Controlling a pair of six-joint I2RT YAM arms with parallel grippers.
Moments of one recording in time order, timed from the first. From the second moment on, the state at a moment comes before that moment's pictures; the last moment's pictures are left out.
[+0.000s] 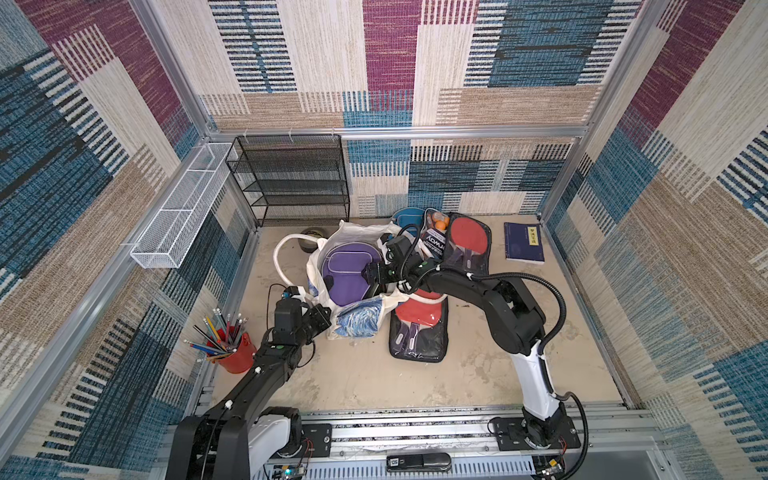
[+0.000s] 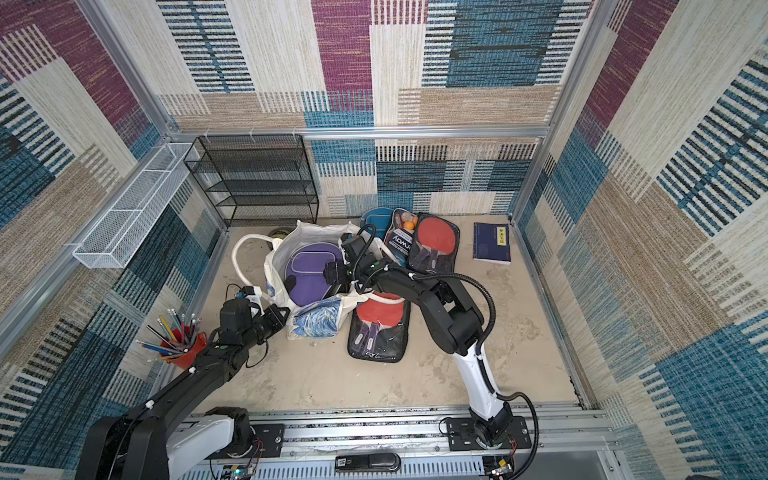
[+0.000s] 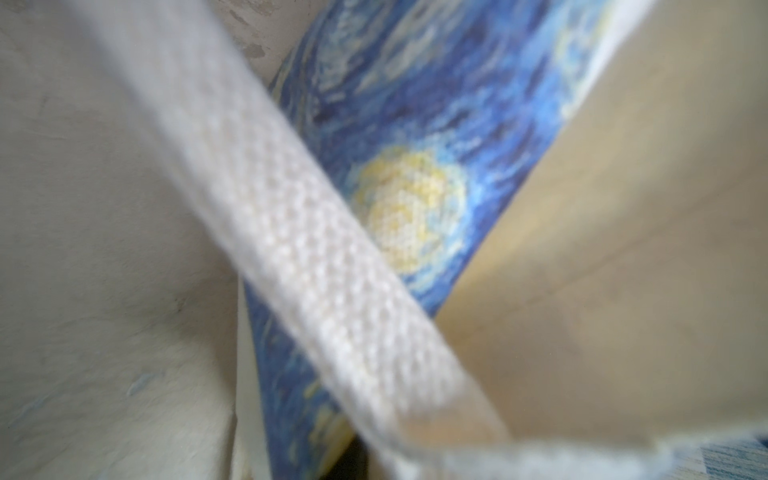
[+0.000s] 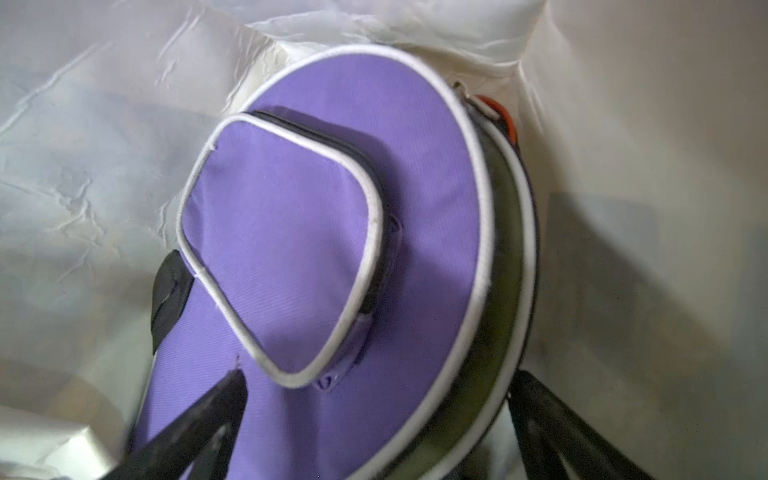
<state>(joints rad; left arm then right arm) -0.08 1.07 0.38 0.09 0.26 -0.69 0.69 2.18 1.65 -0.18 -0.13 0.46</state>
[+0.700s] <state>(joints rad) -0.08 1.10 0.38 0.10 0.26 -0.68 0.68 2.12 1.73 -0.24 -0.06 0.41</state>
